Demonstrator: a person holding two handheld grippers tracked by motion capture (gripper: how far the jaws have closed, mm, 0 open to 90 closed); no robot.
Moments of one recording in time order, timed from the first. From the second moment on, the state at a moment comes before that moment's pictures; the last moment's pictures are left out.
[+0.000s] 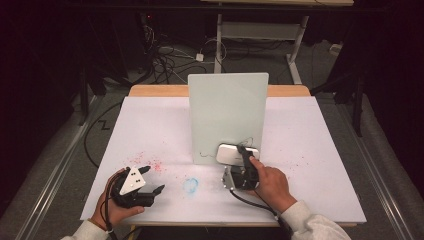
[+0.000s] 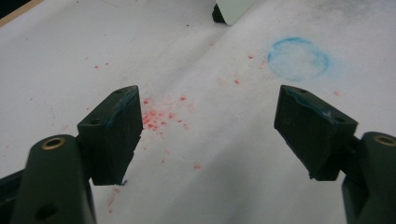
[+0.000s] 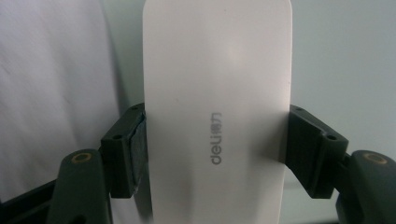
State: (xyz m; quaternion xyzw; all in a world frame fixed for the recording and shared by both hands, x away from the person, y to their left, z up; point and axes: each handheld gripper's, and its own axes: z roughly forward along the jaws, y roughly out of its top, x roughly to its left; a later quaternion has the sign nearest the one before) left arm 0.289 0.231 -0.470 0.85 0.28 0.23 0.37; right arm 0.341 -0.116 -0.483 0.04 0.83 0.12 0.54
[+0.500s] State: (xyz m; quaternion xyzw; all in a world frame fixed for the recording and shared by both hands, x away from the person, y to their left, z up) left arm 0.293 0.224 -0.470 0.86 0.27 0.23 0.37; right arm 0.349 -0.153 -0.467 0.11 0.81 0.15 0.55
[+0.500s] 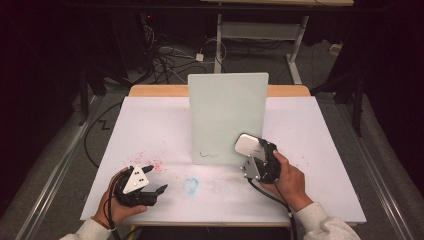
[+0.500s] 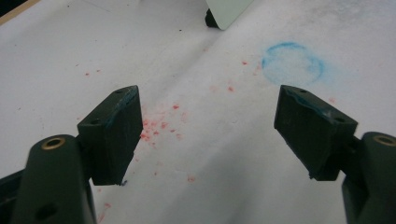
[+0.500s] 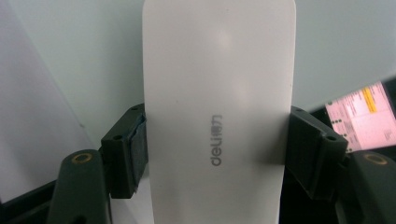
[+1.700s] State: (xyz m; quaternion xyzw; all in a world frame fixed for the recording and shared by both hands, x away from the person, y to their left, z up) left arm 0.289 0.227 -0.467 0.85 0.27 0.24 0.38; right arm 0.358 -0.165 -0.446 0.17 0.80 0.18 0.54
